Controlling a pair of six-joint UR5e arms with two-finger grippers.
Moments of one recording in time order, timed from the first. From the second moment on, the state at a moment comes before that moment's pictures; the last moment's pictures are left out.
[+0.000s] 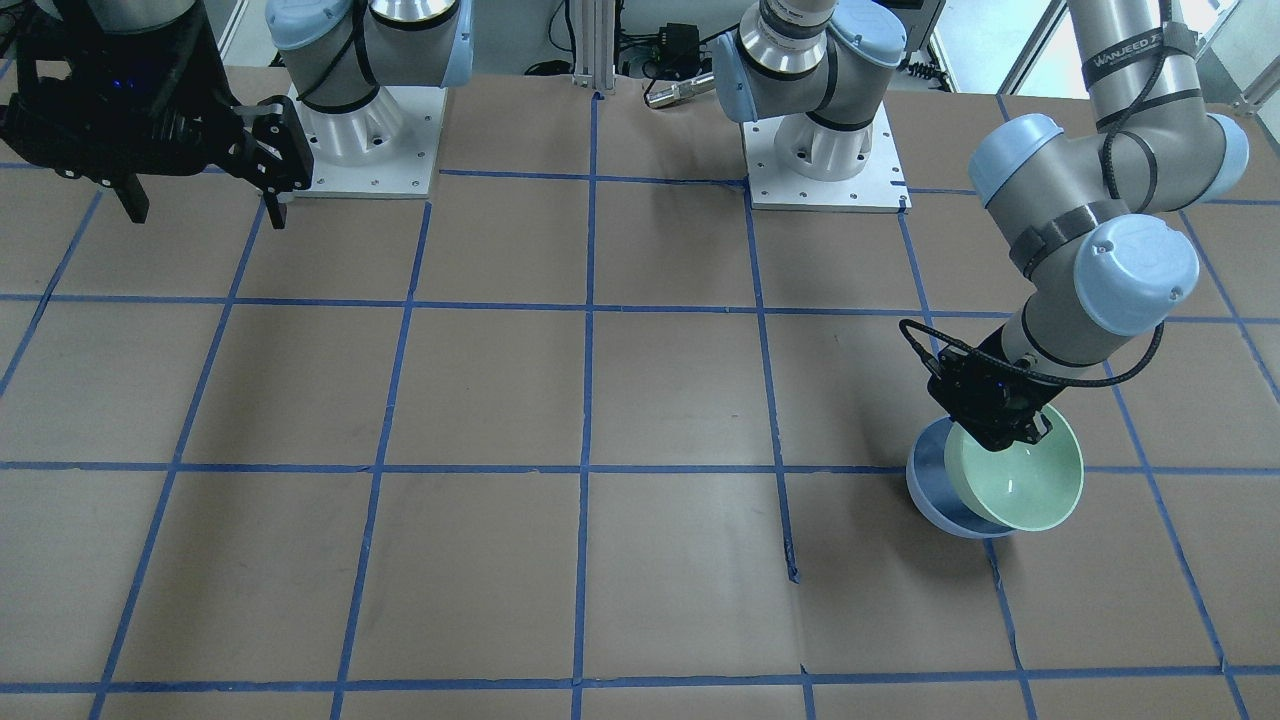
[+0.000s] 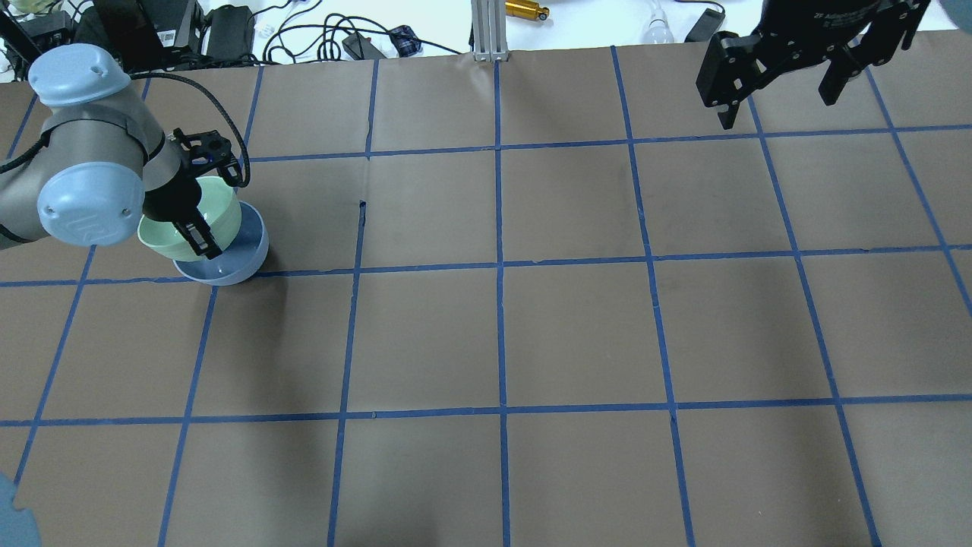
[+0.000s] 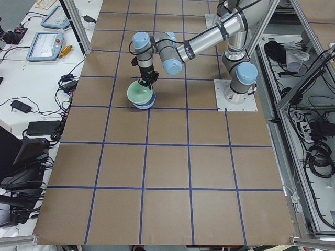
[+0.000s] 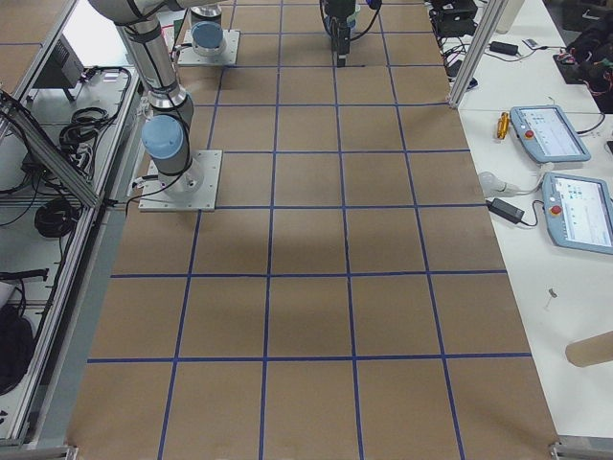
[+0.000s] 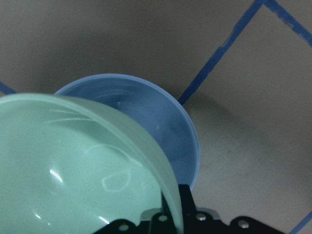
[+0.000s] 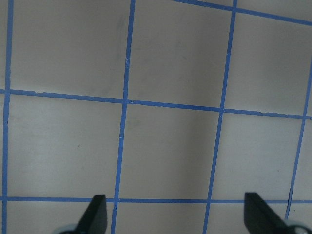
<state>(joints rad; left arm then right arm) -1.29 -1.81 -1.83 -1.14 1.68 1.20 1.60 -1.53 1.37 -1.45 -1.74 -0.09</state>
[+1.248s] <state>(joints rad) -1.32 -1.70 -1.73 -1.32 1.55 0.75 1.60 -1.53 1.37 -1.45 -1.74 -0.09</state>
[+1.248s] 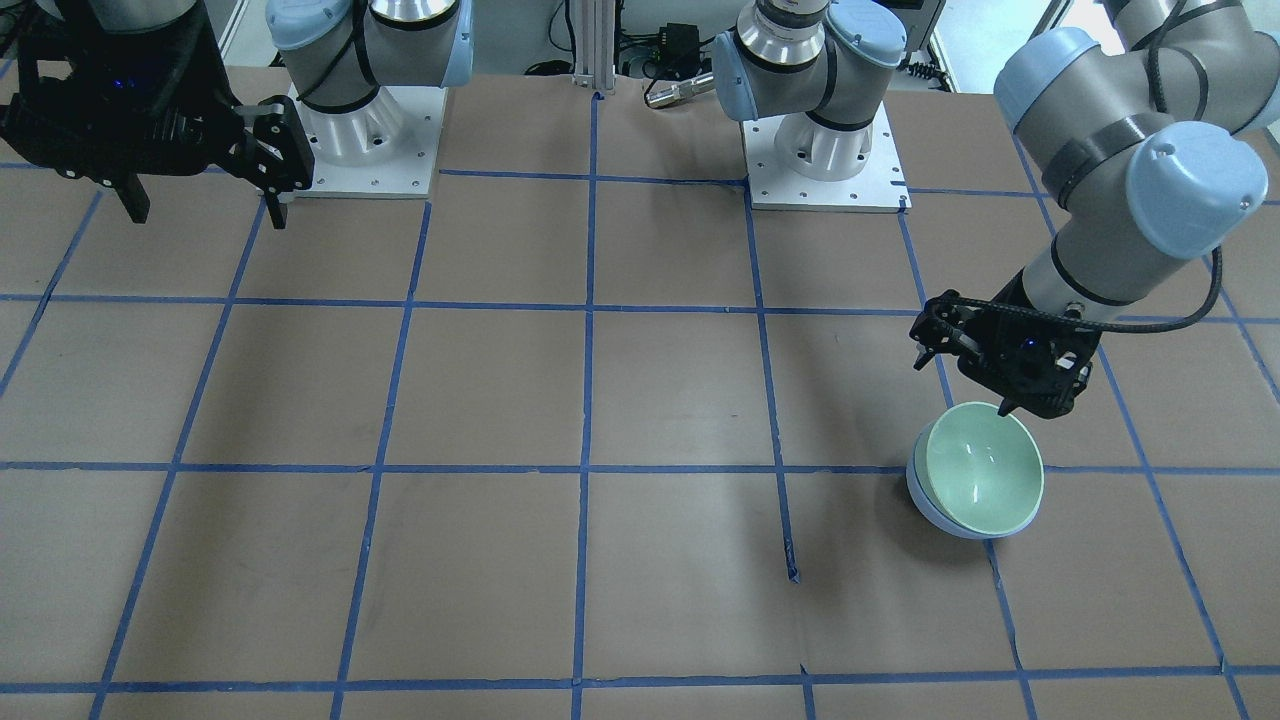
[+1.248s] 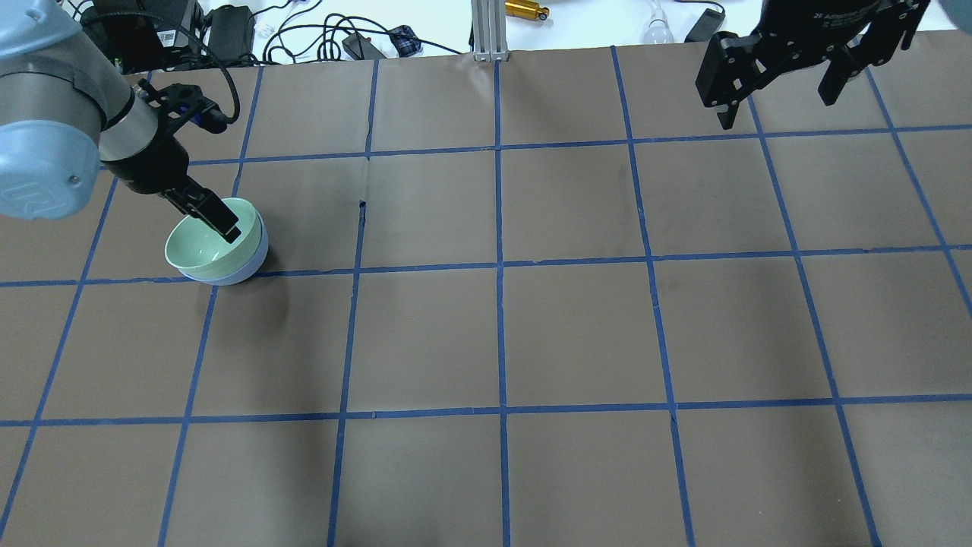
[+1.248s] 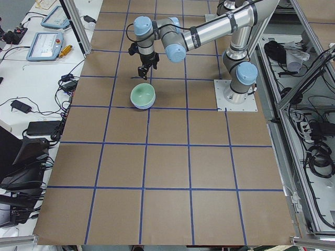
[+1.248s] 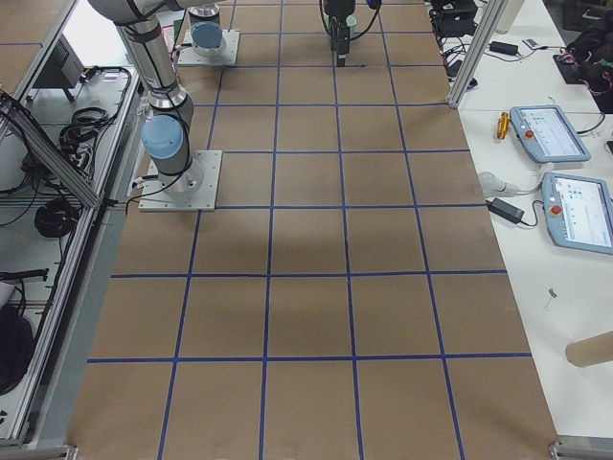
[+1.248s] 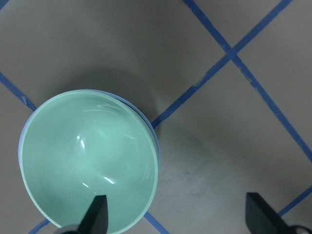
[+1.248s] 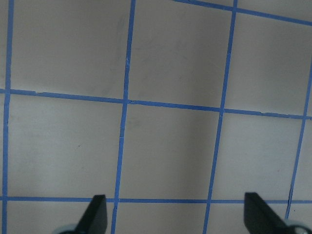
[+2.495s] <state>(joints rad) -1.55 -1.58 -1.60 -1.59 1.61 0.04 1.60 -1.53 1.37 -1.45 -1.74 -0.09</state>
